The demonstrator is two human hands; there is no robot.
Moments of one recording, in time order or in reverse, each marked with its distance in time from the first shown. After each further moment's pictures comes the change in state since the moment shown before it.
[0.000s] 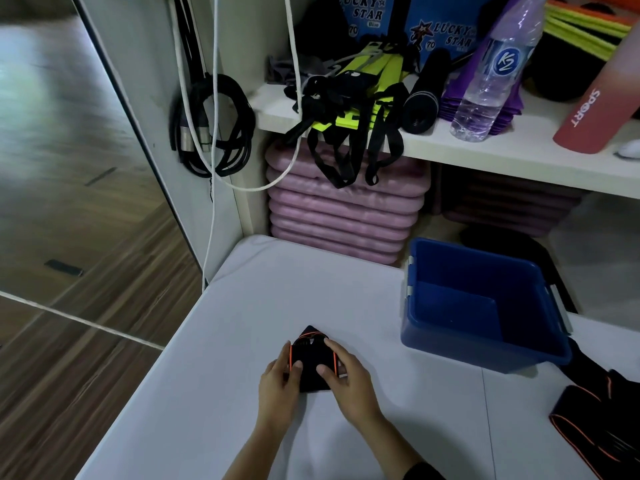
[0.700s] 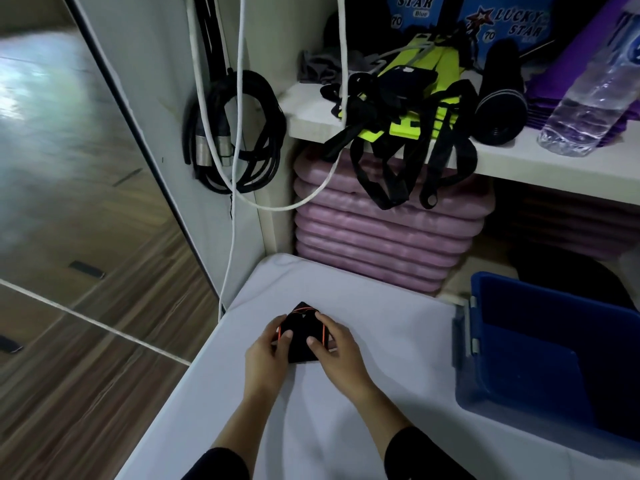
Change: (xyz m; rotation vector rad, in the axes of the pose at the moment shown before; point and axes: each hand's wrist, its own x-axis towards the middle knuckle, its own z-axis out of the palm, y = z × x) left_hand 0.134 0.017 -0.052 0.121 0.184 0.096; right_hand 0.139 -0.044 0.051 -0.031 -0.097 -0.069
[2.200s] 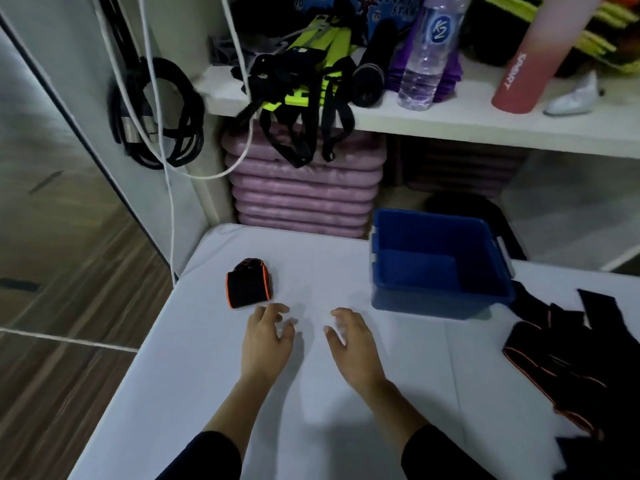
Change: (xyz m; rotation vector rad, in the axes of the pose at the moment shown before) left_hand -0.122 0.038 0.020 0.244 -0.134 0.280; right_hand -0.169 0.014 -0.068 -0.194 0.332 0.051
